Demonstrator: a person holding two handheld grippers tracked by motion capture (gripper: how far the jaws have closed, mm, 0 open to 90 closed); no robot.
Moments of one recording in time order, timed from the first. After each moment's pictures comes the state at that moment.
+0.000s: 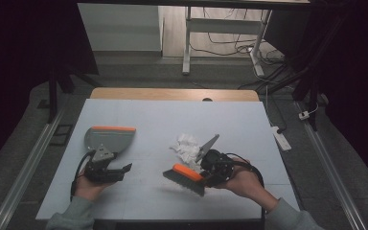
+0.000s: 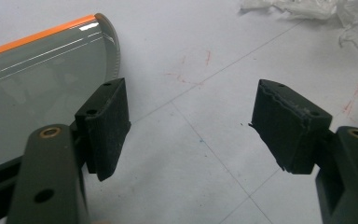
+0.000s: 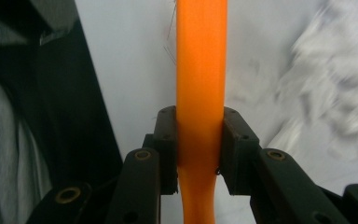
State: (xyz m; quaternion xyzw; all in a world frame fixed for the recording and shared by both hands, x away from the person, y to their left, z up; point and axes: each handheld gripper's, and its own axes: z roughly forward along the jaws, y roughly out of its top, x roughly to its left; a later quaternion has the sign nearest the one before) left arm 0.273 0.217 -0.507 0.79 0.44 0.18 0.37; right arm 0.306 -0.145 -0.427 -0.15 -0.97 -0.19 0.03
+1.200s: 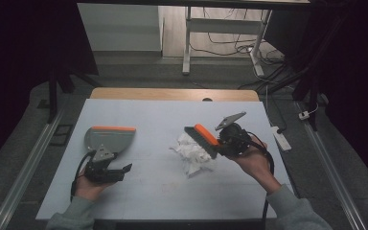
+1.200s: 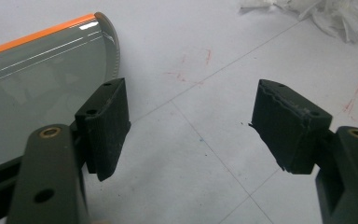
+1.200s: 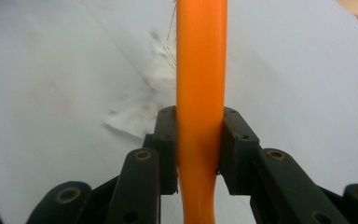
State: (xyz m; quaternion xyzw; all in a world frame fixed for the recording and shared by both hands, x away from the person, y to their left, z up) left arm 0.273 0.217 -0.508 0.79 0.45 0.18 0.37; right arm 0.363 -0.190 -0.396 -0.29 -0.91 -0.25 -0.13
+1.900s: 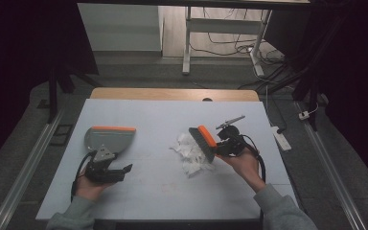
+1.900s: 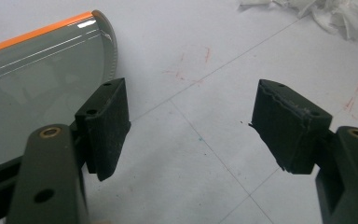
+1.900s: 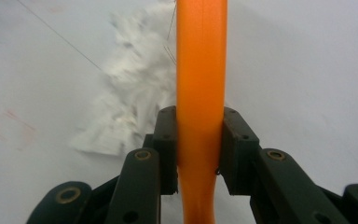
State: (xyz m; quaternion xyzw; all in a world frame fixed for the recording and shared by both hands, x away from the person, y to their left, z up) left arm 0.273 0.216 -0.509 0.80 0.44 0.18 0.37; right arm 0.388 -0.189 -0.443 -0.38 -0.88 -0.28 -0.08
